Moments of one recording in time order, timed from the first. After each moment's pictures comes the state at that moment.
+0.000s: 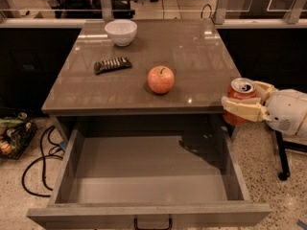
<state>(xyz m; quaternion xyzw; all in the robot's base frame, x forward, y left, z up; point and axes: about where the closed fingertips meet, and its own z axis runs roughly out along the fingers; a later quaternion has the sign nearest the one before) 0.525 -0.220 0.880 -0.33 0.67 0.22 0.62</state>
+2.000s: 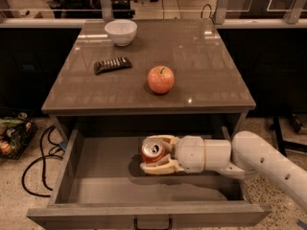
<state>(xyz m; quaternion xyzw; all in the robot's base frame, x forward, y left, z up) 0.455 0.003 0.732 -0.52 0.53 0.41 0.53</state>
